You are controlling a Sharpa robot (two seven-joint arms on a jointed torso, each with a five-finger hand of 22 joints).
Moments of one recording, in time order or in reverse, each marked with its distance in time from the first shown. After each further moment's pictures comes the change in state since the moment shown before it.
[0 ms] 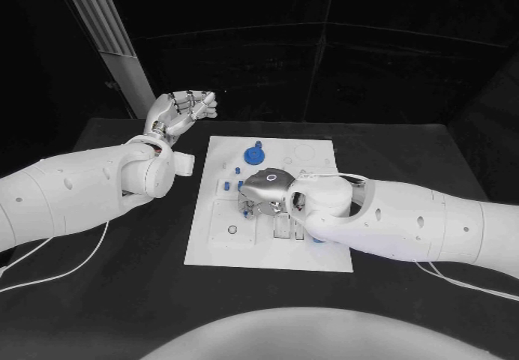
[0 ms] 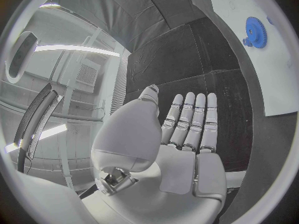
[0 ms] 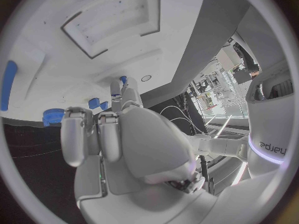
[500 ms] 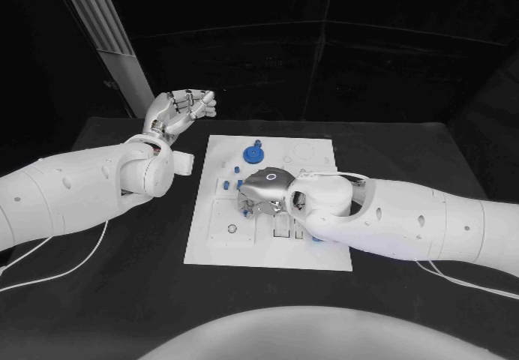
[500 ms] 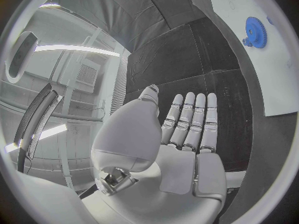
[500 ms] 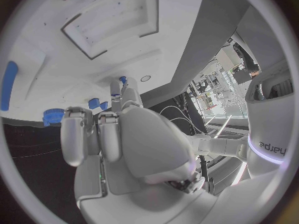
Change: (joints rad) left arm 0.000 0.000 0.000 0.000 0.000 0.000 0.000; left_hand 0.000 0.000 0.000 0.000 0.000 0.000 0.000 0.000 0.000 0.000 0.000 0.000 0.000 0.000 0.000 0.000 0.000 0.000 0.000 0.000 0.000 0.000; right arm 0.000 -0.005 0.000 0.007 -0.001 0.001 -0.001; right_hand 0.000 0.000 0.005 0.005 0.000 0.004 -0.001 0.005 0.000 0.004 0.004 0.000 0.000 0.000 0.000 0.000 0.000 0.000 -0.004 0.004 0.000 0.000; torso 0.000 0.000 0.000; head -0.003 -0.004
